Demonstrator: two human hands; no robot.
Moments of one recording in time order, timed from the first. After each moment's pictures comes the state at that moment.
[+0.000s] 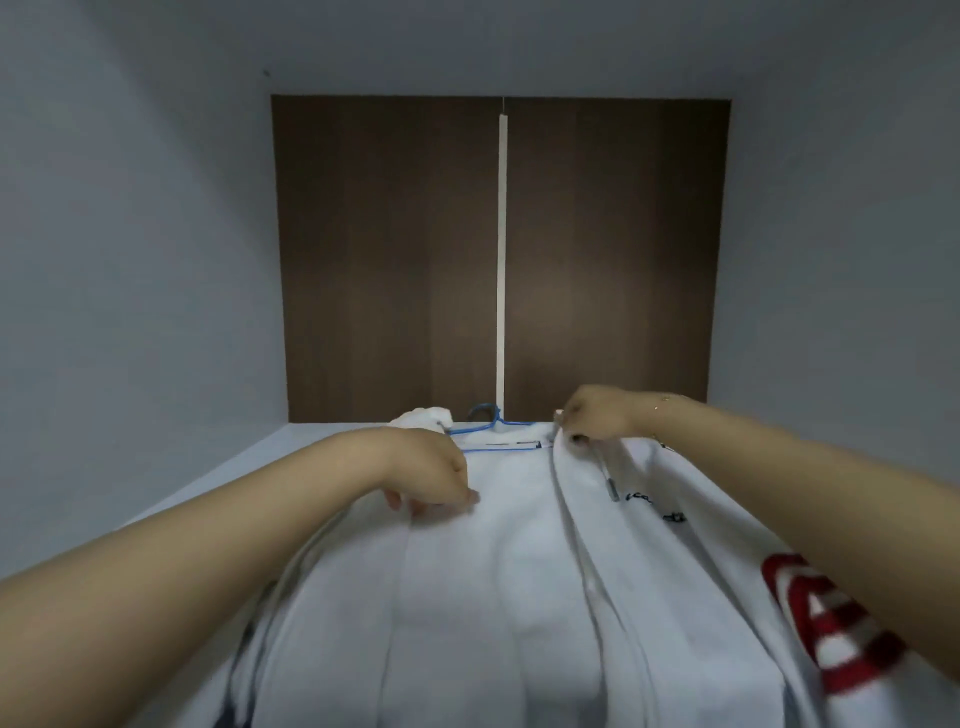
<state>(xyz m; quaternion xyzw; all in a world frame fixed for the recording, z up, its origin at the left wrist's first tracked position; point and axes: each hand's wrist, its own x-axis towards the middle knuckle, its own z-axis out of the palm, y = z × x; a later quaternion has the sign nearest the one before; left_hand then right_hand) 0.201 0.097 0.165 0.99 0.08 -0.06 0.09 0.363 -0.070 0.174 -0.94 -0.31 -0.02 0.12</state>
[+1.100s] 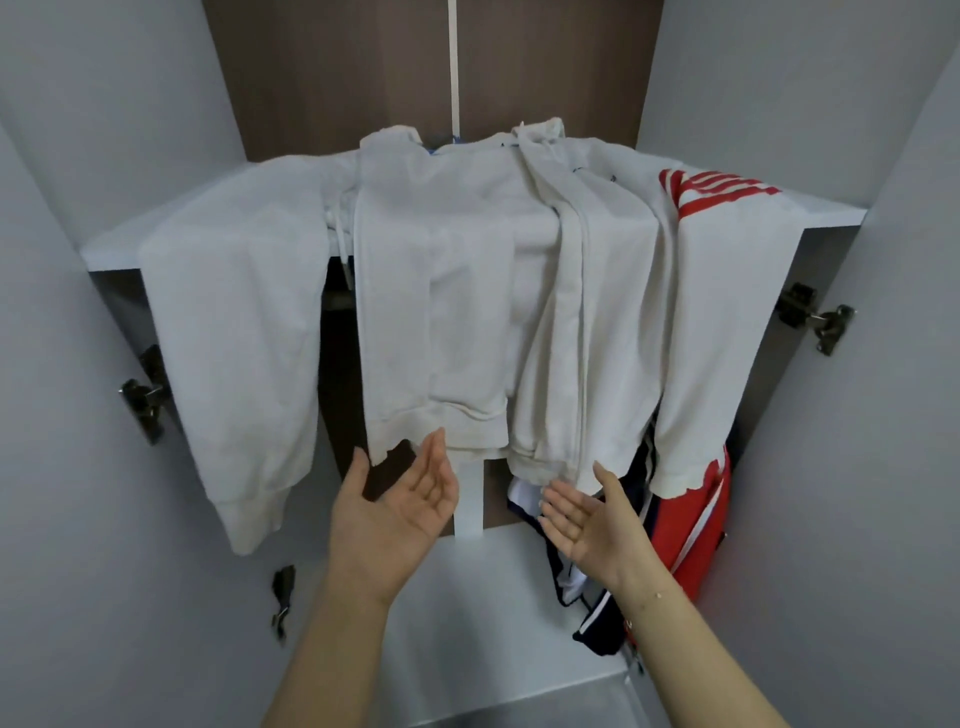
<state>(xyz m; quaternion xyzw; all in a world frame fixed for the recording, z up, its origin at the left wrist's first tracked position) -0.055 0.054 -0.144 0.06 0.13 -0.05 0.99 0.032 -0.162 -0.193 -0.40 0.20 0.26 0.86</state>
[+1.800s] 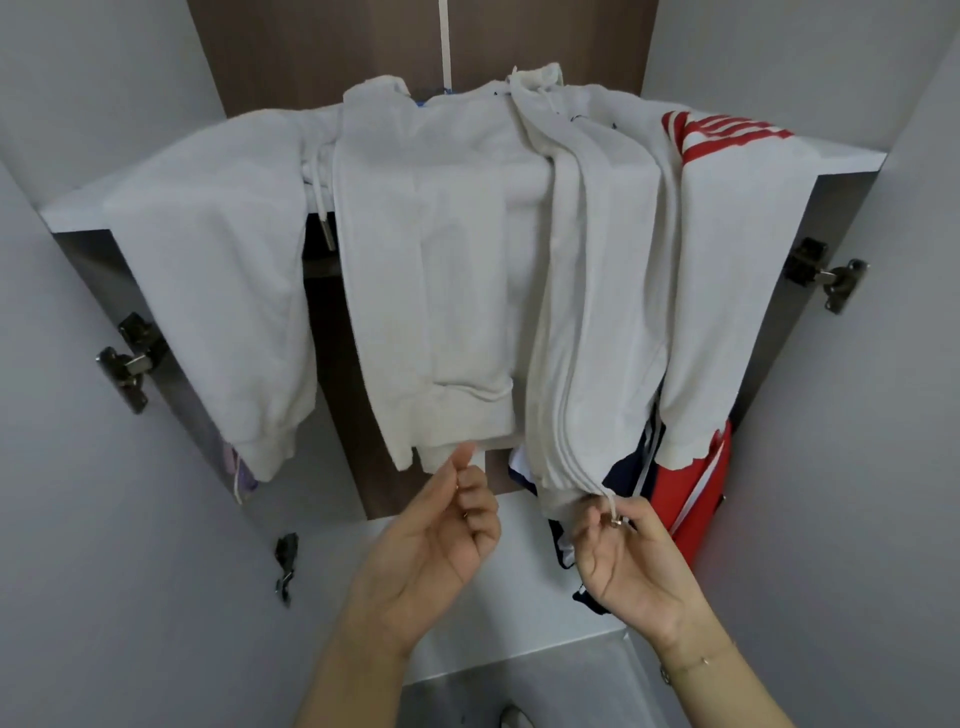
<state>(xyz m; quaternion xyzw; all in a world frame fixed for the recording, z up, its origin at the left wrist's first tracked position) -0.085 0.008 -0.155 0.20 0.01 -0.10 0.98 -0.030 -0.195 -0.190 -0.14 0.09 0.38 0.91</state>
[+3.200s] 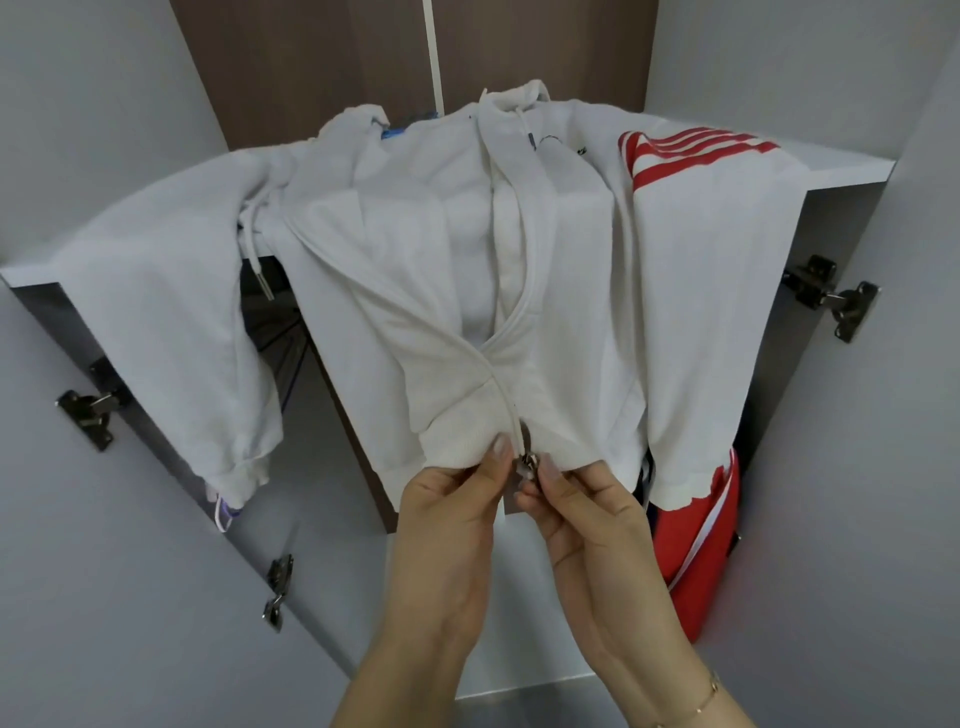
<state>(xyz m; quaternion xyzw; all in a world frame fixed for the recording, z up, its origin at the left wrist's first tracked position) -0.053 -0.091 -0.086 0.49 0.09 0.17 0.85 -0.025 -0.186 -0.109 -0.35 -0.03 0.14 0.93</state>
